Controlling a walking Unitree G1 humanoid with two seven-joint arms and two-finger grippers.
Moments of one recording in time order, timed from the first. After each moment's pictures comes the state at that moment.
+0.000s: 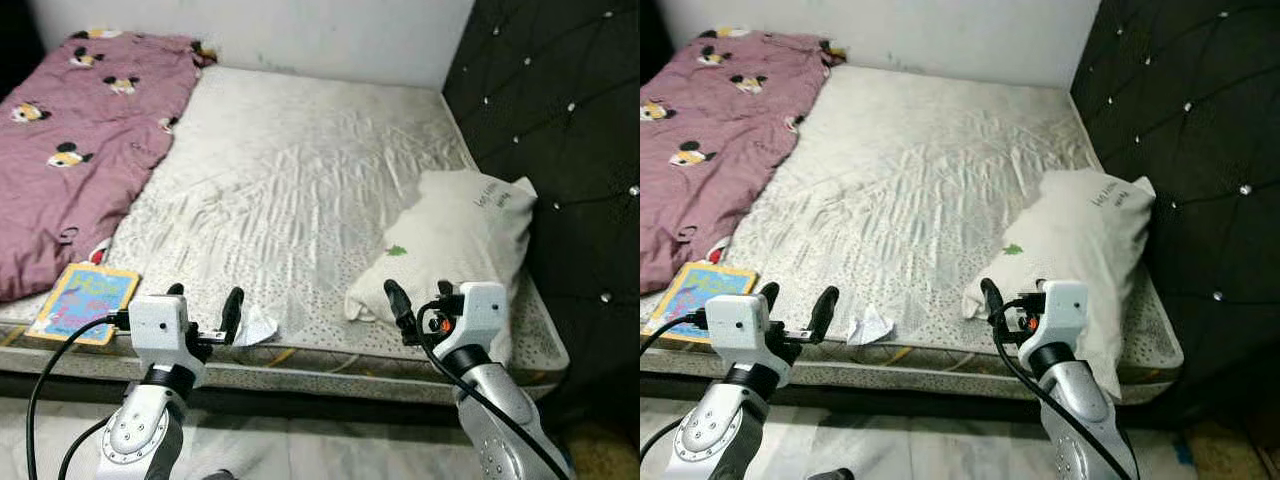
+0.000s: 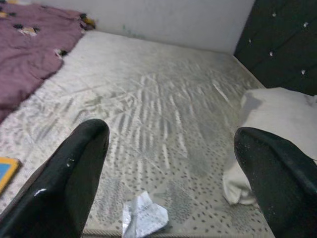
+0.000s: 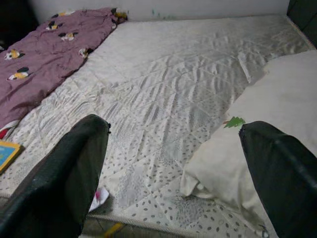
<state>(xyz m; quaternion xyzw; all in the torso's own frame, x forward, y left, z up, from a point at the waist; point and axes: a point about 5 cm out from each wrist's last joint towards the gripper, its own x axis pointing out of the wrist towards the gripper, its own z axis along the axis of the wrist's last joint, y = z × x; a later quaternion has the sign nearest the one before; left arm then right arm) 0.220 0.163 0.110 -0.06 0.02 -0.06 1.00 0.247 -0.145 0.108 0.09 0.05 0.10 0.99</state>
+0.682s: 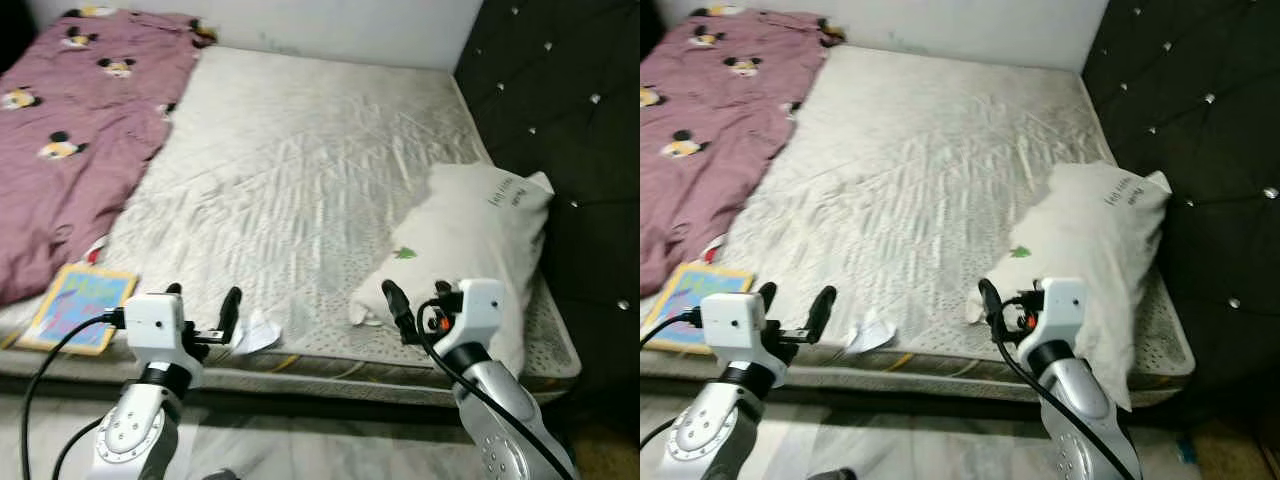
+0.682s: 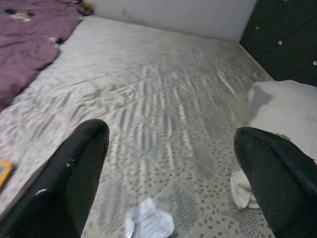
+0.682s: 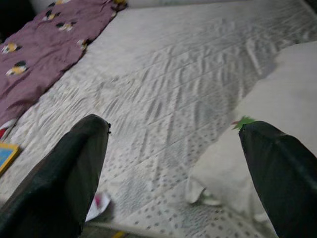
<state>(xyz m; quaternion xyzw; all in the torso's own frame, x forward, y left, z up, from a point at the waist) 0.219 0.165 0.113 -0.06 0.02 -0.06 1.00 0.249 -0.142 0.113 0.10 0.06 0.11 0.99</state>
